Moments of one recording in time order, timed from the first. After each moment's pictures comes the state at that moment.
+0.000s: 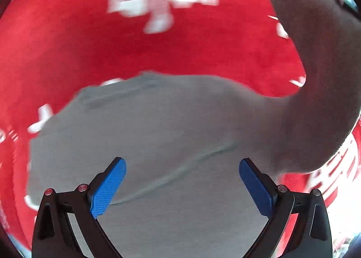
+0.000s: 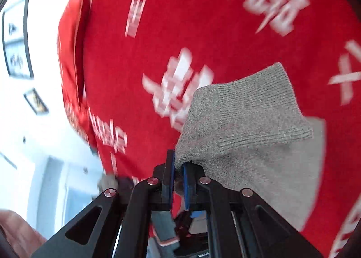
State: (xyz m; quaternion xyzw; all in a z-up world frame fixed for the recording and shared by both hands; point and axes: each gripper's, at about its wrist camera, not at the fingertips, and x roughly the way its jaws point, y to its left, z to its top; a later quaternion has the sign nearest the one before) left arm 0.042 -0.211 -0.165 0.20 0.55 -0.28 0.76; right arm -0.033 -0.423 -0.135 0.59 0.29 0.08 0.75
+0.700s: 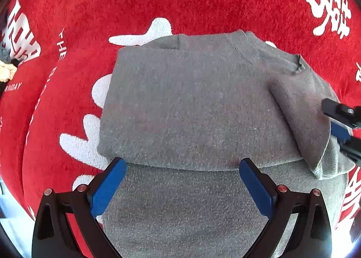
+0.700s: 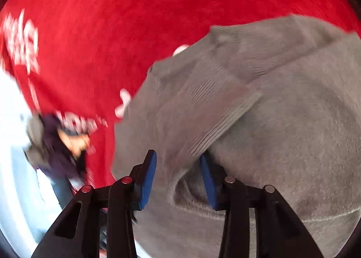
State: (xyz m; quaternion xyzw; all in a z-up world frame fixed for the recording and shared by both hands) left arm 0.116 0.000 -0.202 0.11 0.62 -0.14 0.77; right arm 0.081 -0.253 -0.248 0.51 0.52 0.02 0.68
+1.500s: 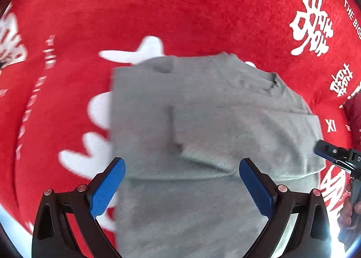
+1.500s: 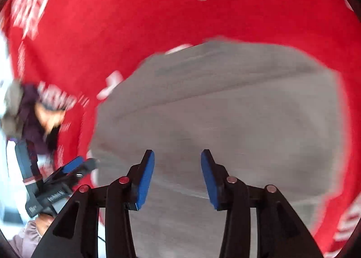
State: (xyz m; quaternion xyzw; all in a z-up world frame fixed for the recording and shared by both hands) left arm 0.147 0.014 -0.171 0.05 0.63 -0.22 0.74; right arm 0.032 -0.283 -0.210 0.38 0.57 -0.05 0.73
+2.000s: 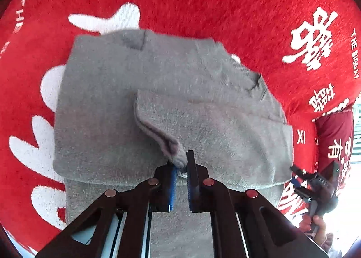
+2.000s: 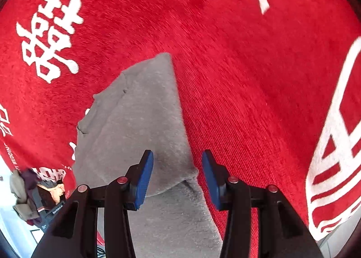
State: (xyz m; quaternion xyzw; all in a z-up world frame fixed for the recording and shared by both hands) left arm 0.160 0.005 -0.194 -0.07 0.68 -0.25 0.68; right arm -0.065 -0.377 -0.245 0.51 0.53 -0.18 0.65
